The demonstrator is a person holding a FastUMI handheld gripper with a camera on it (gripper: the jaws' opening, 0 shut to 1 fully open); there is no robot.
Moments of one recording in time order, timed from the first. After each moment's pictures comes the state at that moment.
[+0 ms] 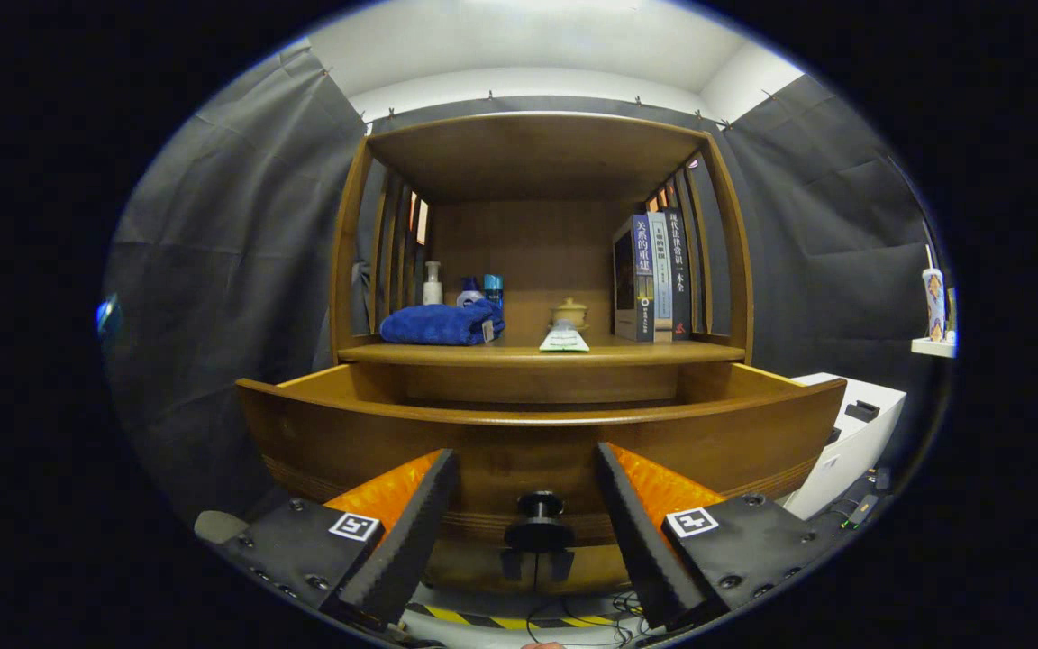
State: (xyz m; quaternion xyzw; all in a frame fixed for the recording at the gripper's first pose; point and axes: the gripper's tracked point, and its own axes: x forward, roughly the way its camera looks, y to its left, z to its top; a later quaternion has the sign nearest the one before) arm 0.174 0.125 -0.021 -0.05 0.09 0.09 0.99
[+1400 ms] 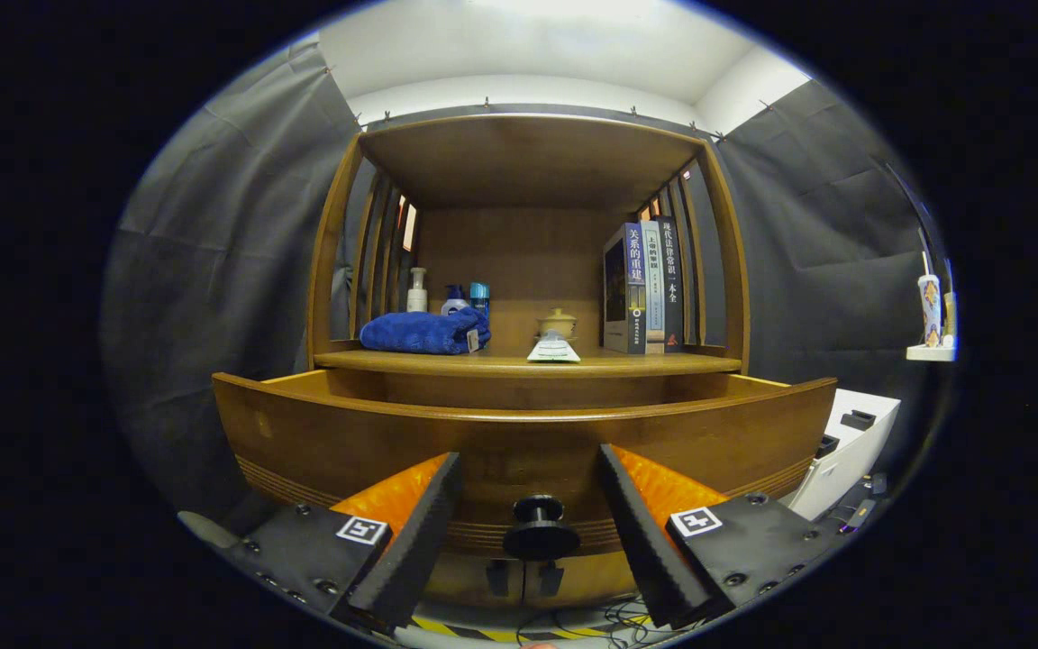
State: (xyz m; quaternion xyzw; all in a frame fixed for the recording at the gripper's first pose) arm 0.206 0.123 -0.021 -0.06 0.06 0.08 0.99
